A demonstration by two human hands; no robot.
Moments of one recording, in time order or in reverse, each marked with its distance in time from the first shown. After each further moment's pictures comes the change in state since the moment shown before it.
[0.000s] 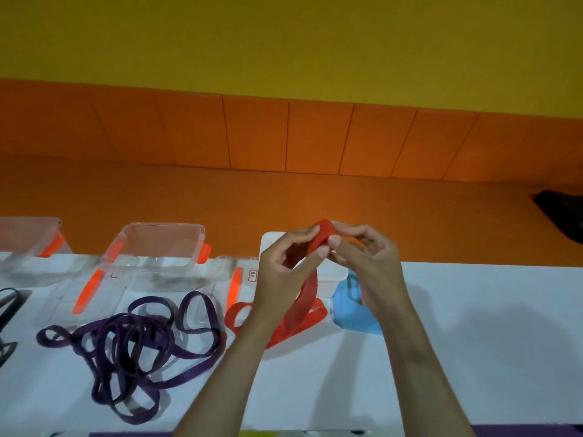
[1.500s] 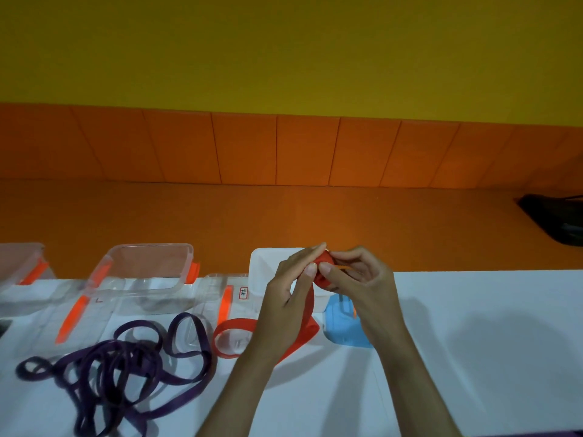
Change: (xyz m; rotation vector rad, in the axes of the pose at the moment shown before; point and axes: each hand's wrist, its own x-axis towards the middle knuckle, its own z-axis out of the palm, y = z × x) left_hand -0.012 0.016 0.022 0.287 -0.175 -0.098; right_hand -0.012 -0.007 -0.014 -0.141 0.052 -0.017
